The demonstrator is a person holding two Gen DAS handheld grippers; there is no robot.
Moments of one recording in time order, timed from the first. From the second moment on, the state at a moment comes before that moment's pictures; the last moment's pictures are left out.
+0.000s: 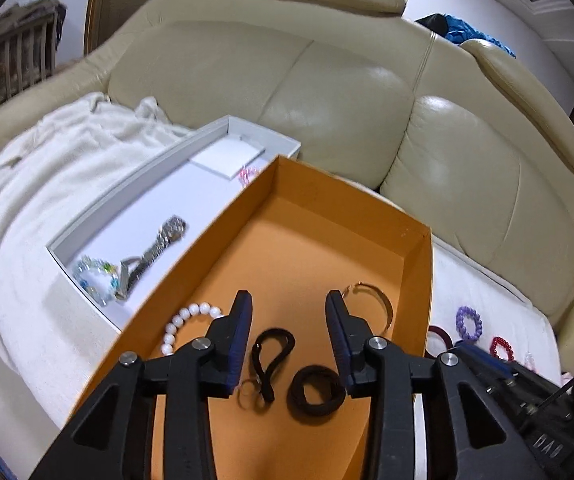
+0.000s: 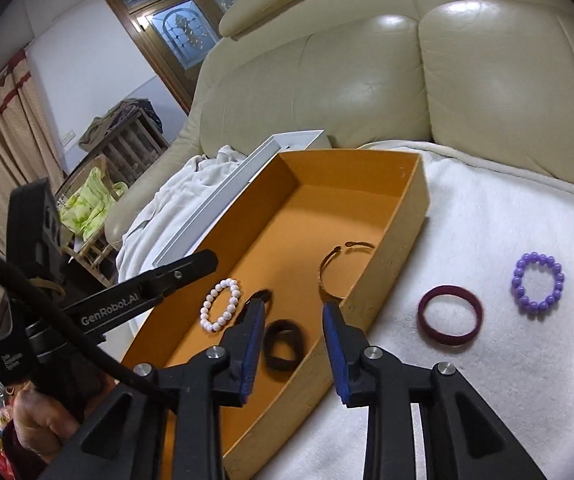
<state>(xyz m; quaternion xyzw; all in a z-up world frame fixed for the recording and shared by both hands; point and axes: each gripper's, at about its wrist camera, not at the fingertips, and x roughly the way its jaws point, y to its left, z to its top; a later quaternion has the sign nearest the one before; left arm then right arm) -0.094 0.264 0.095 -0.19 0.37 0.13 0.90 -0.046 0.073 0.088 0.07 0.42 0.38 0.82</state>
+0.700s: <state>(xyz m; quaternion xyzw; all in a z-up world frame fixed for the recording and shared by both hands) -0.072 0.116 0.124 -0.06 0.32 0.02 0.94 0.004 -0.159 0.109 0.17 0.42 0.21 0.86</state>
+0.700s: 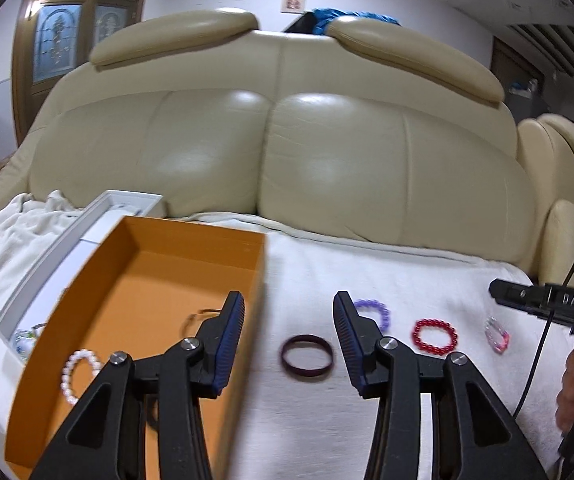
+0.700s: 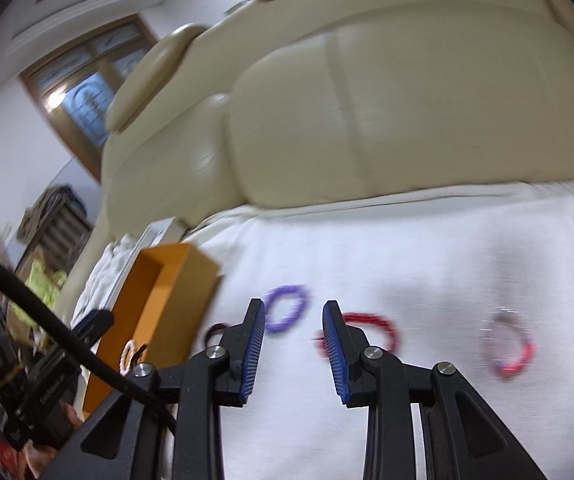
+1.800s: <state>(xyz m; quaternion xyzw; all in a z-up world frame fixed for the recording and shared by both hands) 0.003 -0.014 0.047 -0.03 0.45 -0.11 0.89 0.027 -0.252 0.048 0.07 0.50 0.05 0.86</state>
